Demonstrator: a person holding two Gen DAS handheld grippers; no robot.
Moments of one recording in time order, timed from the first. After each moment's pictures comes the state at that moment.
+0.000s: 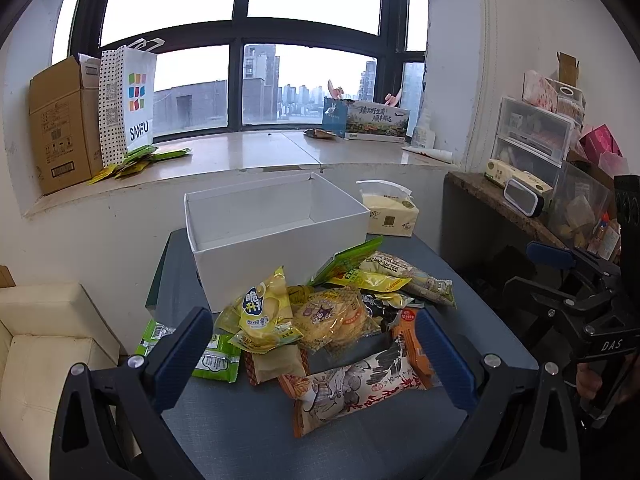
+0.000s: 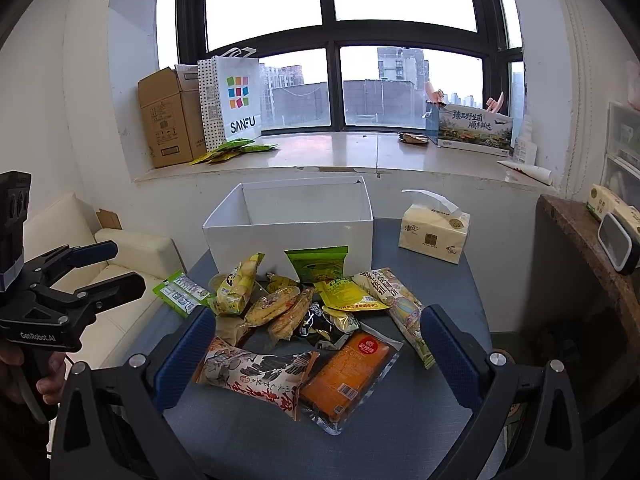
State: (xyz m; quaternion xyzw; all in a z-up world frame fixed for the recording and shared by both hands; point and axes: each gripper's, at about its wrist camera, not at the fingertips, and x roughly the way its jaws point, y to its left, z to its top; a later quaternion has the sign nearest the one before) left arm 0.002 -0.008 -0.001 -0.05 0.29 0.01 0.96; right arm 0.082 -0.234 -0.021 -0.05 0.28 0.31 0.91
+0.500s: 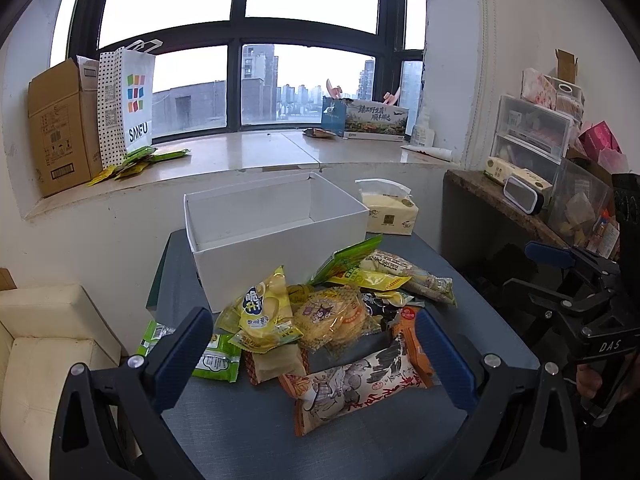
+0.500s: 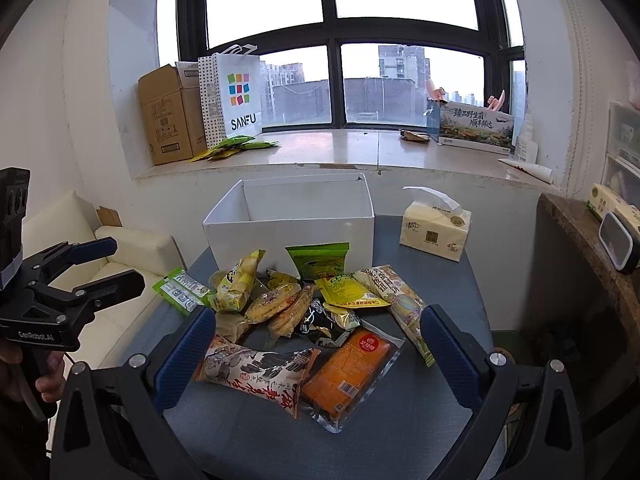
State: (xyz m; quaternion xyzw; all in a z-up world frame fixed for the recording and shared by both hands) left arm 0.002 -0.008 -0.002 -0.04 0.29 0.01 0.96; right arm 0.083 -0.233 -0.024 -0.05 0.29 0.31 0.91
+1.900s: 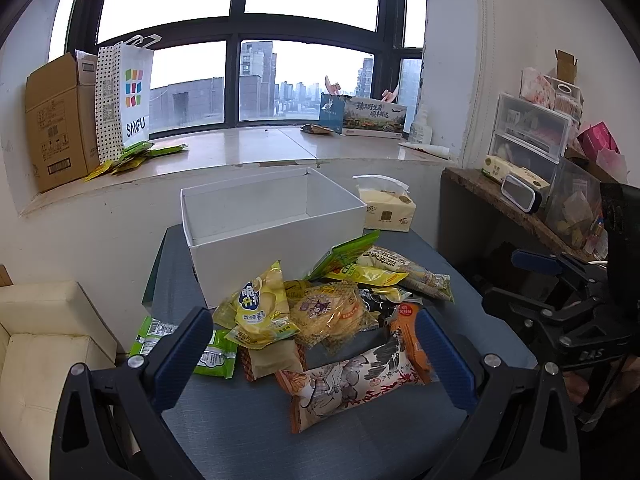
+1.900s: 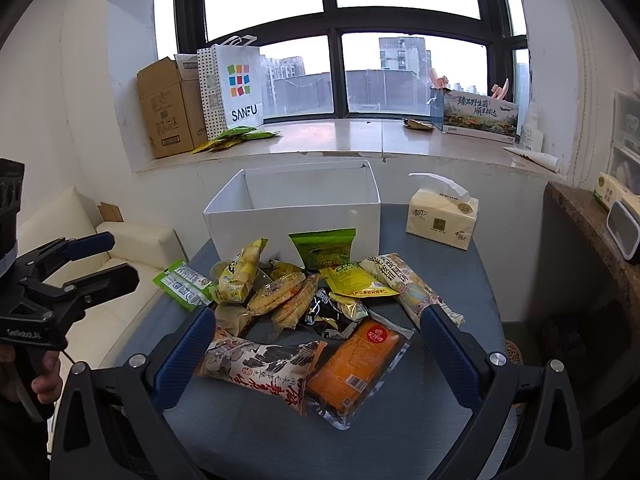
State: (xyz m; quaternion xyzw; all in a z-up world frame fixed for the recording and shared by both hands) left arm 0.002 -0.008 -0.005 -0.05 0.29 0.00 0.95; right arm 0.086 -0.226 -0.039 -0.05 0.30 0.31 0.90
